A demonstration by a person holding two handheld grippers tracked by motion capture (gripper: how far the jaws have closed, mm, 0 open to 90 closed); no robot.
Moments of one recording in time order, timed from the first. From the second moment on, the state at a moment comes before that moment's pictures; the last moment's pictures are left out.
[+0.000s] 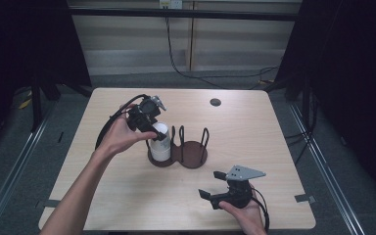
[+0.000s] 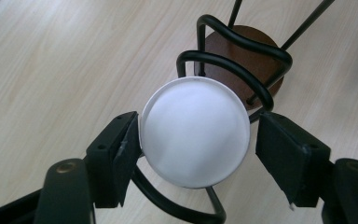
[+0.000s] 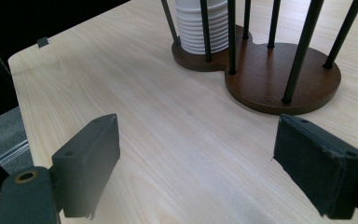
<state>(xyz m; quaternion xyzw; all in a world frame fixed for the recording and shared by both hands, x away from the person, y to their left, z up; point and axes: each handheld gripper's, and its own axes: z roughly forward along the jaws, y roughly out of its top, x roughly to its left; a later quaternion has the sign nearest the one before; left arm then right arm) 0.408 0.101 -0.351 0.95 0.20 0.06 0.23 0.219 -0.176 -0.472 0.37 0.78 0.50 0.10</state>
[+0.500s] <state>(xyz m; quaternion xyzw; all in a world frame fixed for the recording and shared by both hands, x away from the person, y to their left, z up) 0.410 0.092 -0.356 0.96 0.19 0.06 0.21 0.220 -0.176 -0.473 0.37 0.78 0.50 0.10</state>
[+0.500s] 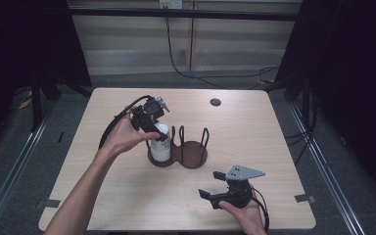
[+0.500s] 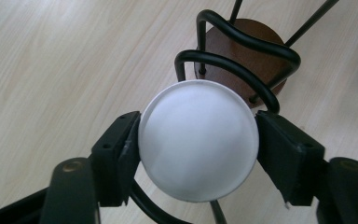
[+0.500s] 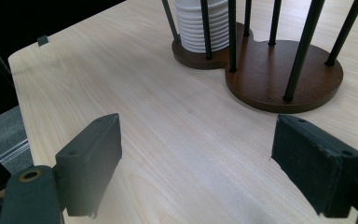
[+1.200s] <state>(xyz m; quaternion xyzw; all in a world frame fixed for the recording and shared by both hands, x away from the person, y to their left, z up) 0.414 0.090 -0.358 0.96 0.20 0.05 0.21 0.220 -0.176 -0.474 0.37 0.78 0.50 0.09</state>
